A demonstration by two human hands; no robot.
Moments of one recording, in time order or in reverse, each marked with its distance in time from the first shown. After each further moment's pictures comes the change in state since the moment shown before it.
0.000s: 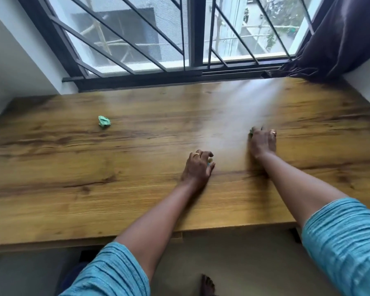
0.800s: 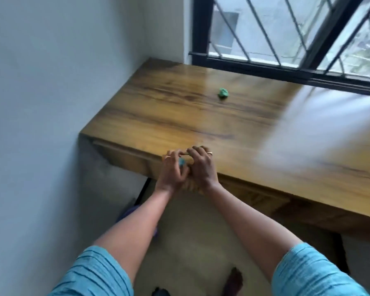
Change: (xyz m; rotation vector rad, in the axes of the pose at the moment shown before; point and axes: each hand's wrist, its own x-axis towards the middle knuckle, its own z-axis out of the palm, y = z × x) left_hand -0.285 -0.252 -0.137 -0.016 0.630 -0.175; right_hand -0.369 -0.341 0.047 0.505 -0.045 -0.920
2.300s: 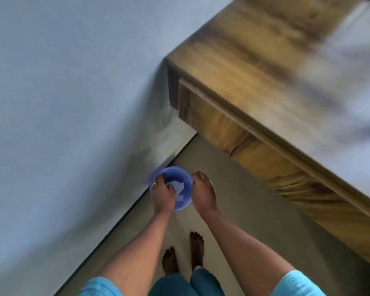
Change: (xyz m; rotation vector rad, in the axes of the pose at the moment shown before) left_hand -0.174 -0.228 -0.019 -0.120 0.078 -1.215; right_hand -0.085 -0.089 0.272 0.025 -0.713 0.318
